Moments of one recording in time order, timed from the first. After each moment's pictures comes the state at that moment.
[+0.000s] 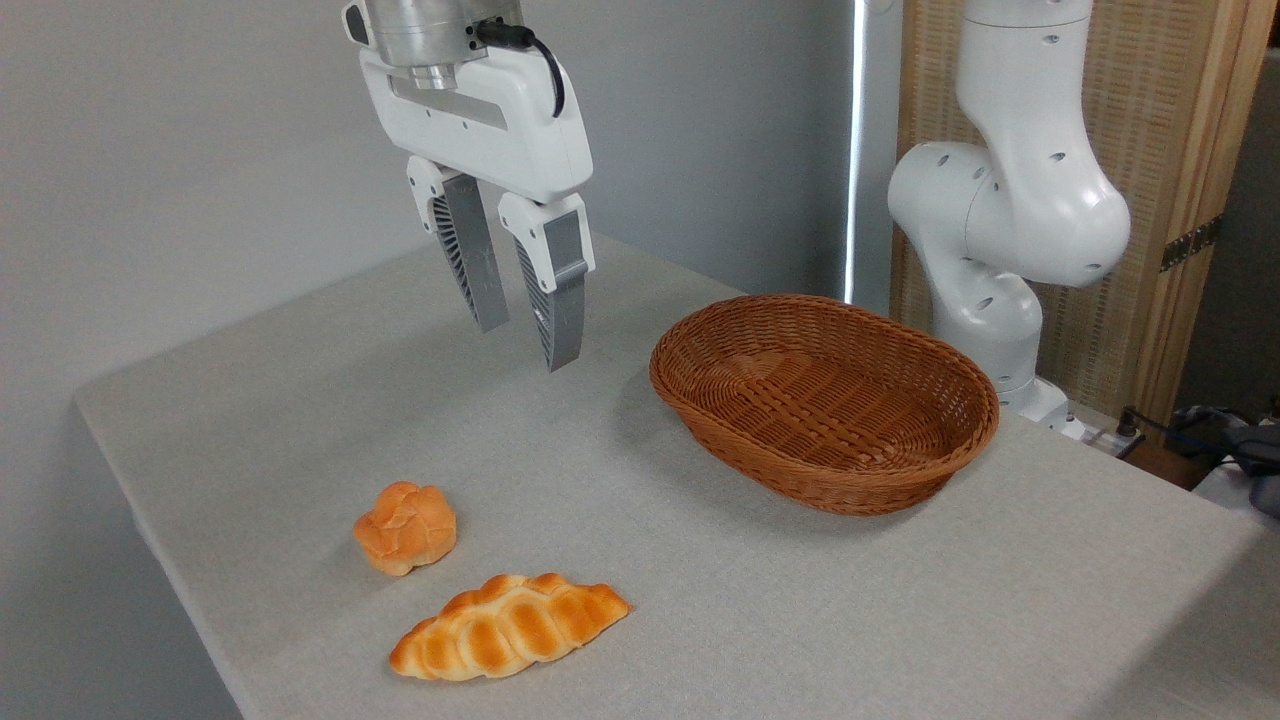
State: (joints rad) arm -0.04 -0.02 -0.03 -1.60 0.01 1.57 0.68
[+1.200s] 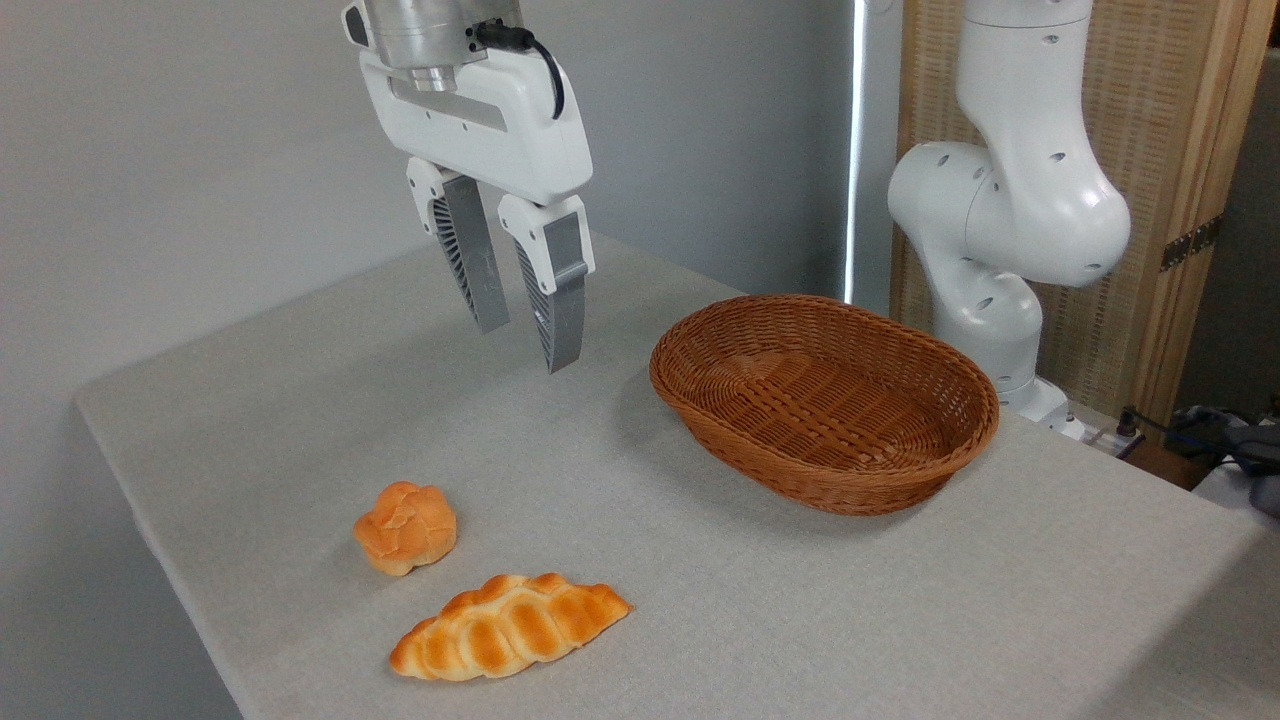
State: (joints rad) arm -0.04 -0.02 -0.03 -1.60 0.01 1.57 0.68
